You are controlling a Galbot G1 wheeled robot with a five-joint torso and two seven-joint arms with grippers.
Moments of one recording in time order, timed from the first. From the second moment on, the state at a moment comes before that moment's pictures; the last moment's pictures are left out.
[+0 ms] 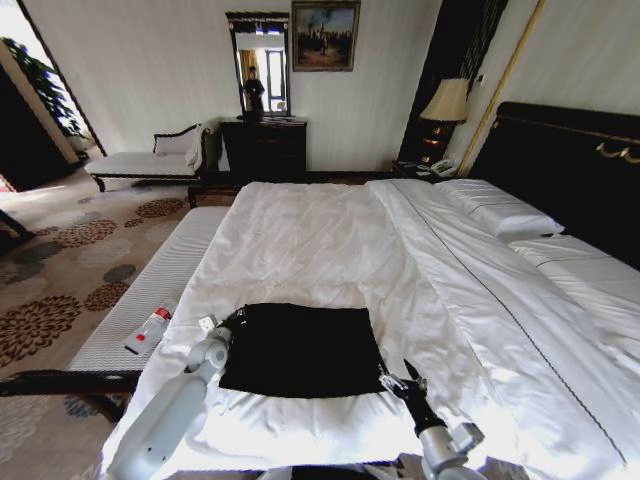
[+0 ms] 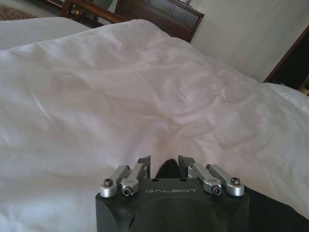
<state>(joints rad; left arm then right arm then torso) 1.01 -1.05 -0.21 -1.57 -1.04 0.19 -0.29 -1.88 1.25 0.53 2.07 0.67 0.16 -0.05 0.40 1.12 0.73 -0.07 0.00</state>
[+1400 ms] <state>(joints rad) 0.90 -1.08 -0.16 -1.47 -1.19 0.34 -0.31 -1.89 1.25 0.57 2.09 0.71 0.16 -0.04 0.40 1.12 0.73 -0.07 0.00</state>
